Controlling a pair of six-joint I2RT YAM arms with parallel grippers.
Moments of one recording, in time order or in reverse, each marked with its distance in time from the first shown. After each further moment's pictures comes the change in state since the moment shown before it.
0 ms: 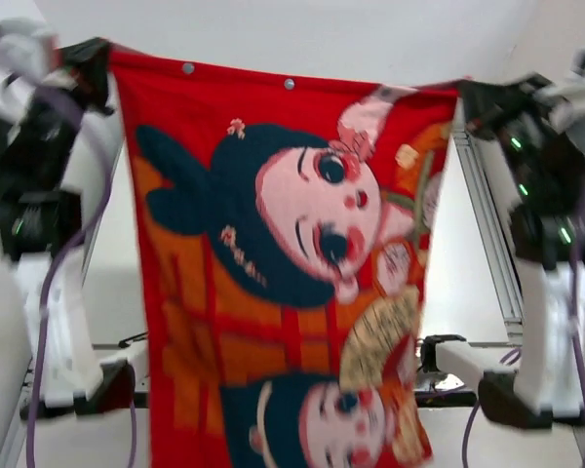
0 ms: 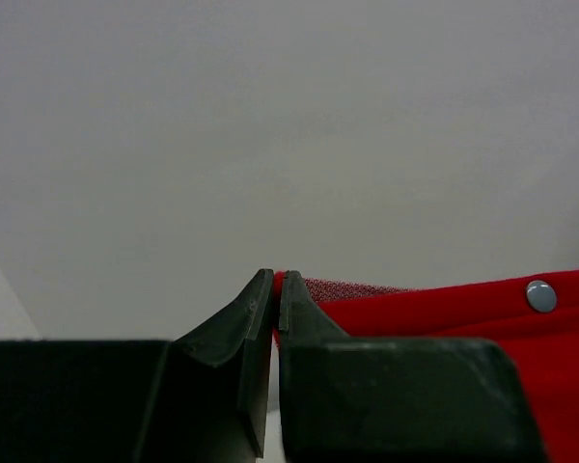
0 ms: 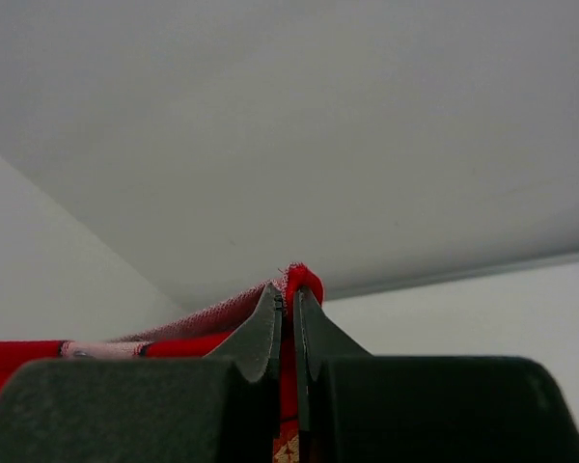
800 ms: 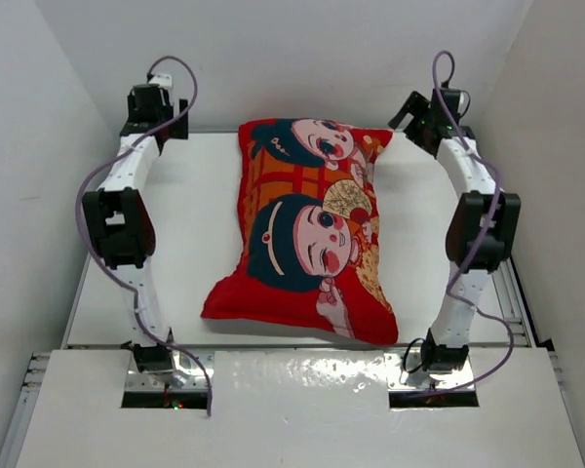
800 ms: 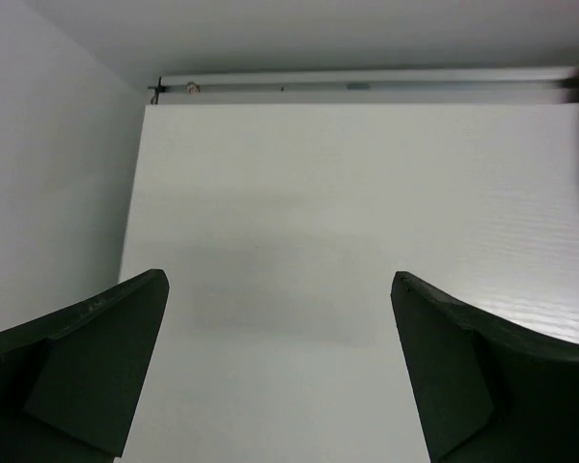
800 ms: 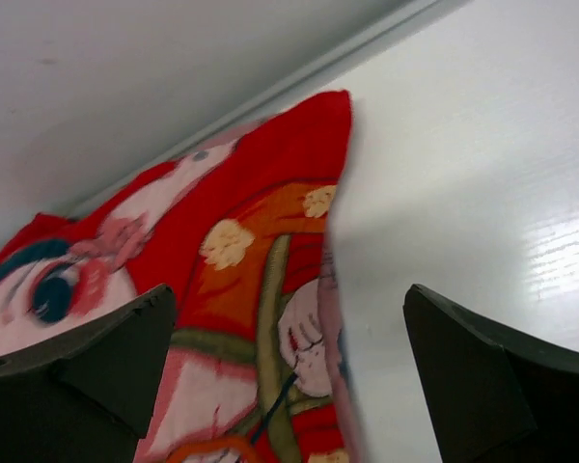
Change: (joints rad) left arm -0.037 1.031 0.081 -0.049 -0.520 0.173; right arm -0.064 1.091 0.143 0.130 0.069 0.015
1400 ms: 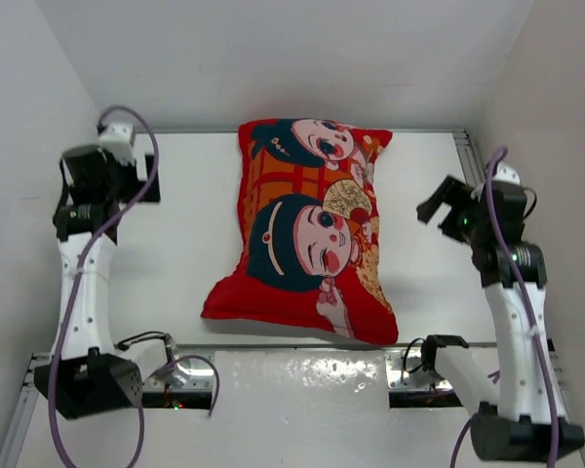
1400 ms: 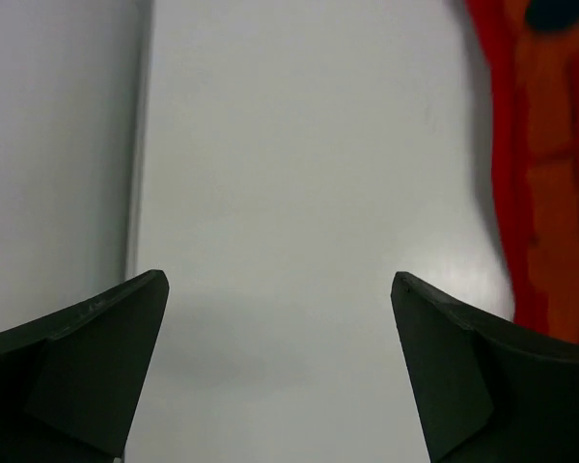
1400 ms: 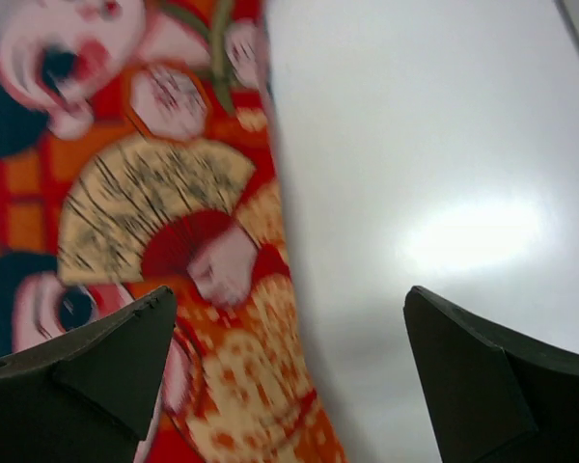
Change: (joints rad) left arm 0.140 -1.010 -0.638 -0.255 0.316 0.010; right arm -0.005 -1.218 -0.752 -0.406 0.013 -0.134
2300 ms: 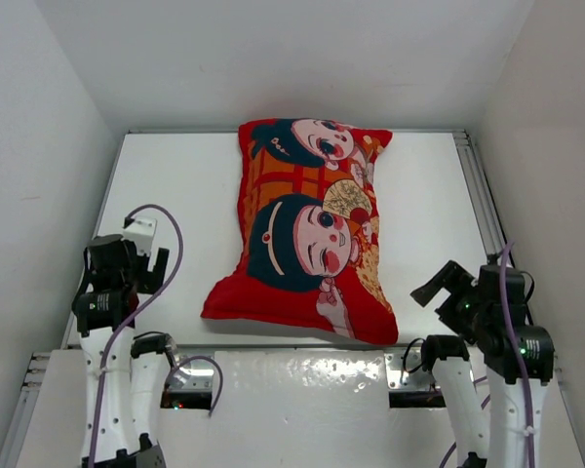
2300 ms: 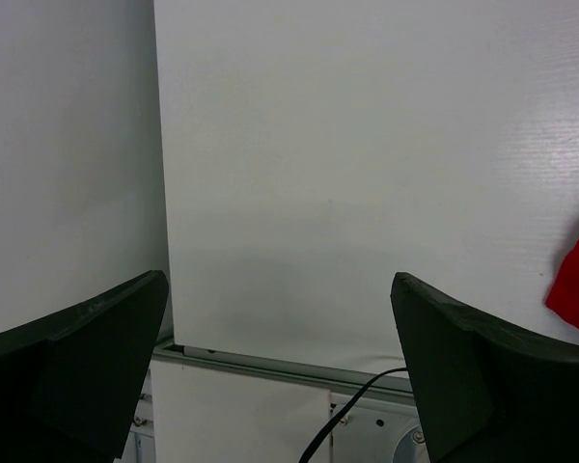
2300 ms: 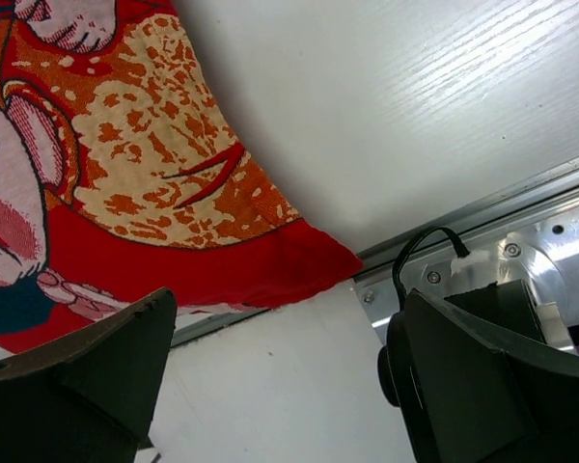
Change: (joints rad) left arm 0.004 -0.574 -0.570 -0.344 -0.230 0.247; right arm -0.016 -0.507 -0.204 -0.671 -0.047 0.217
